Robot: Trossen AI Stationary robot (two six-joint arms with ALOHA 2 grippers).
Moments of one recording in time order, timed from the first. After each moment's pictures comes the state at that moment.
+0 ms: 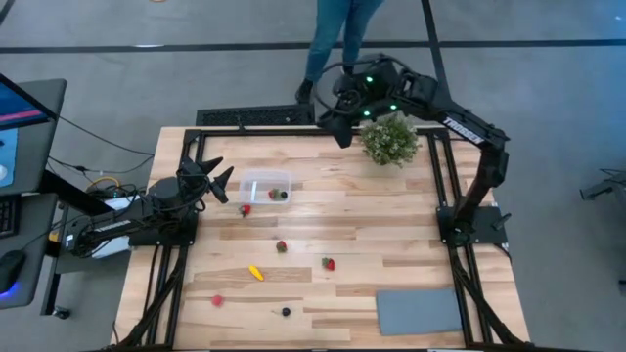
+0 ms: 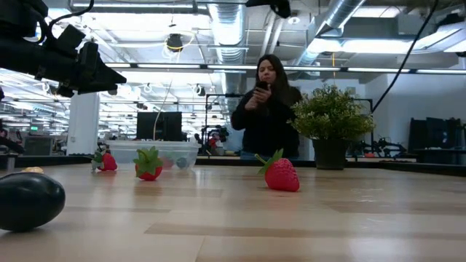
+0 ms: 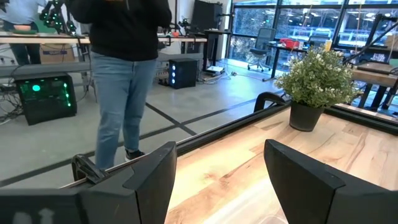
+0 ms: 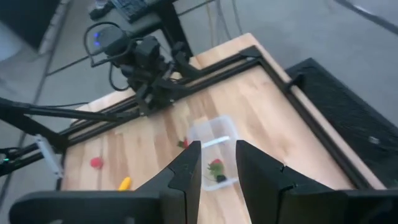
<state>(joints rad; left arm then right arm) 0.30 0.01 0.06 -0.10 -0.50 -0.13 -0.40 1.72 2.10 -0.97 -0.28 0.11</state>
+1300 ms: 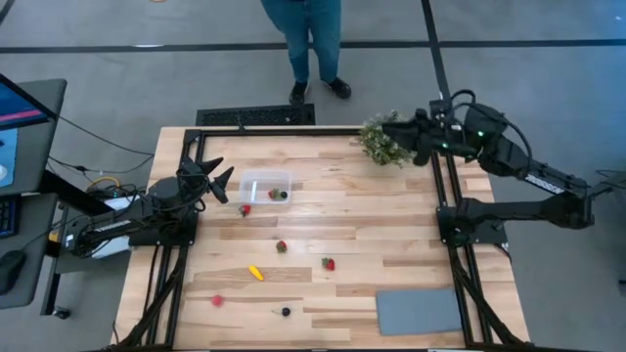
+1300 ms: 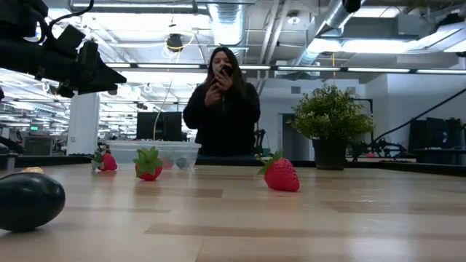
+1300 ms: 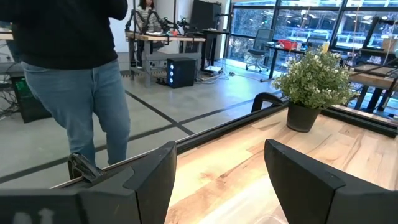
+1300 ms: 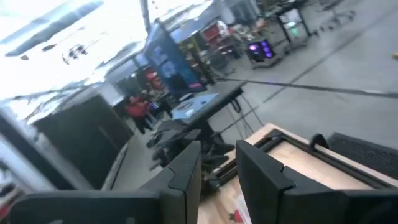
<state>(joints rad) 0.30 0.01 0.06 -0.10 -0.50 -0.14 -0.38 0.84 1.04 -0.16 -0.18 0.49</state>
